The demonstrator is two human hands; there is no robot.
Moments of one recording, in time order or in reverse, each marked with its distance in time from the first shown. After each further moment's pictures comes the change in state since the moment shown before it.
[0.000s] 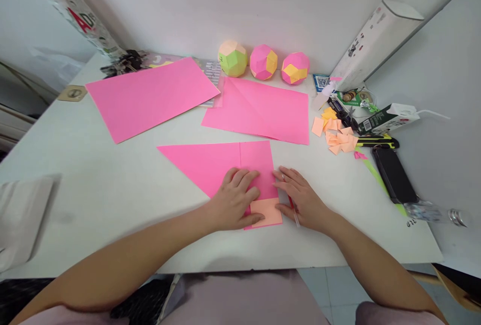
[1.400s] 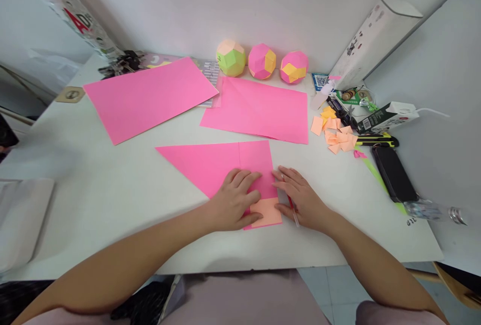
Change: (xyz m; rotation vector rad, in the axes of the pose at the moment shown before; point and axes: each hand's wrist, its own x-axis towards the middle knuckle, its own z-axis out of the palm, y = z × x) left_hand 0.001 -0.001 -0.005 -0.043 -0.046 0.044; right_hand 0.000 0.000 0.001 -0.024 0.006 -0.016
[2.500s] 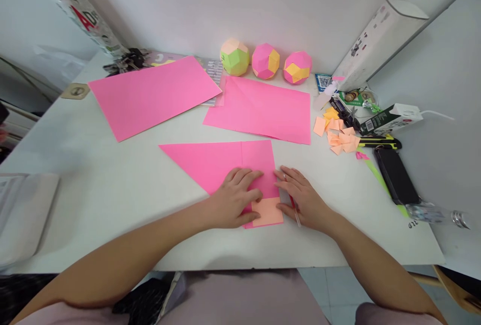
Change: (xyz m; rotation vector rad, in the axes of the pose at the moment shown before) left_hand 0.001 -0.002 -0.014 -0.110 -0.151 -0.068; right_hand 0.000 0.000 0.000 0.014 -0.006 0.010
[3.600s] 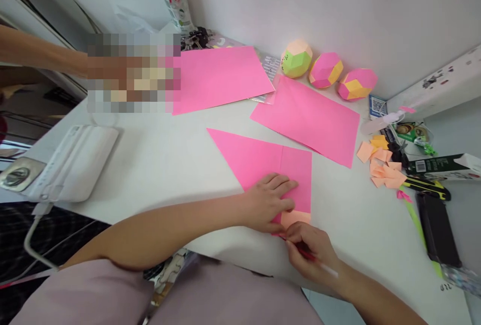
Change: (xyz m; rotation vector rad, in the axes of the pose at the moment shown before) left_hand -0.001 -0.006 0.000 -0.056 0.056 0.014; right_hand 0.013 -0.068 0.018 0.528 -0.033 0.124
